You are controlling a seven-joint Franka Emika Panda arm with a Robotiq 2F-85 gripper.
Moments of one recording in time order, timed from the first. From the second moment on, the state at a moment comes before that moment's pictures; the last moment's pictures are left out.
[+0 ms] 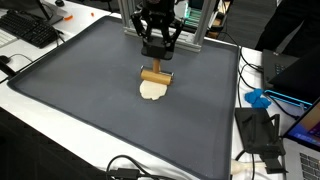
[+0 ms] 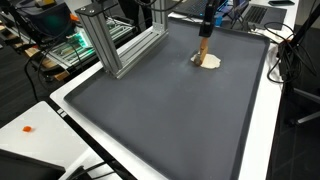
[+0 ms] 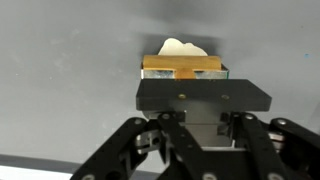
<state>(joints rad) 0.19 0.29 0.08 -1.90 -0.08 2.23 0.11</state>
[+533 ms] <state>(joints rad) 0.17 0.30 0.10 -1.92 -0.08 2.36 -0.04</state>
